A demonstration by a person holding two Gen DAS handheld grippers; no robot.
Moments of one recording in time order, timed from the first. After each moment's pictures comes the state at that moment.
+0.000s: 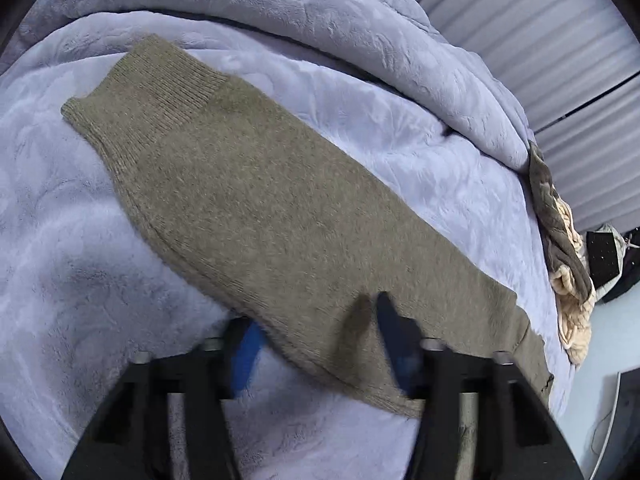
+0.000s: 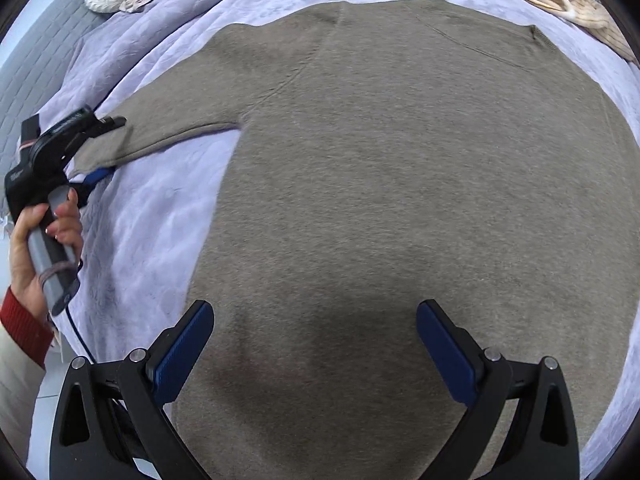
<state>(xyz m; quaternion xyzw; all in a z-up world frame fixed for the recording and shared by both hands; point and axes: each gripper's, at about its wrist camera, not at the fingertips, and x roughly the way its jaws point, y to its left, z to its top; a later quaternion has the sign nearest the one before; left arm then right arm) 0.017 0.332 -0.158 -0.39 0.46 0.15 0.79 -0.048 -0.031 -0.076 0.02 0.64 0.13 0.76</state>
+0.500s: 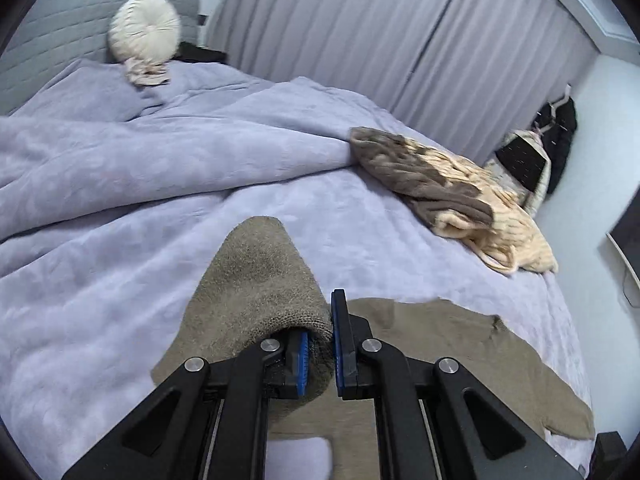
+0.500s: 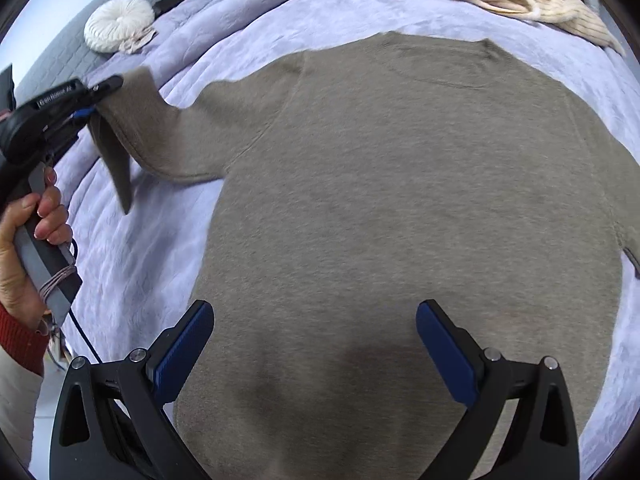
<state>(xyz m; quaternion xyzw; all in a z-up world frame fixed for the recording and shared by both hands) 0.067 0.164 -0.021 -0.18 0.35 -0.04 0.92 -0.051 -0.084 -0.043 0.07 0.59 0.12 0.79</state>
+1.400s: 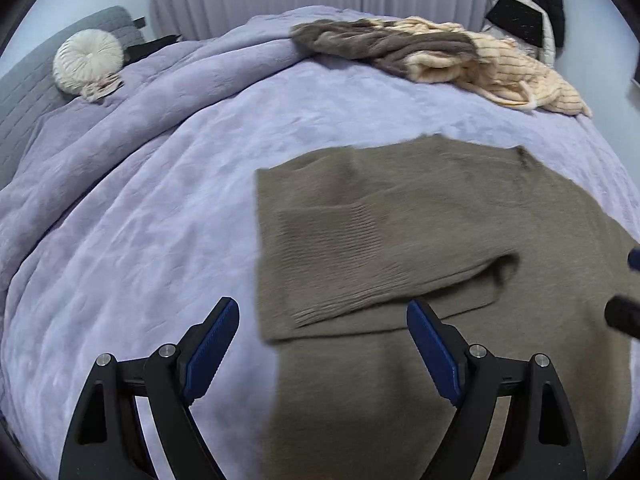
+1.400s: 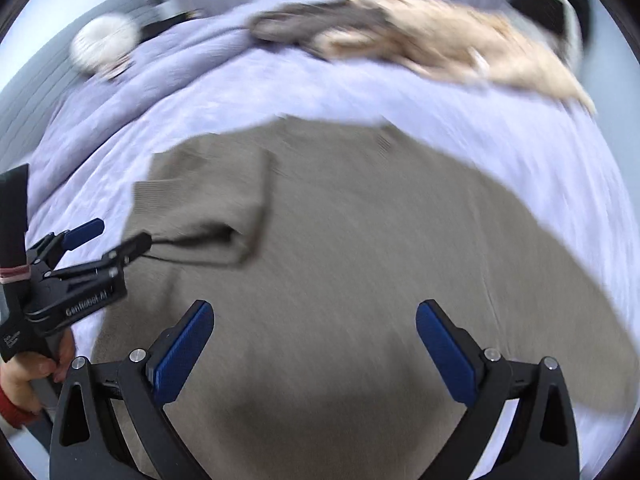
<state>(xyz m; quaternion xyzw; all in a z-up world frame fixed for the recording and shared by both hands) 0.023 0.058 -0.085 0.01 0.49 0.02 0.87 0.031 -0.150 -0.021 -0.05 0.51 0.11 0.85</state>
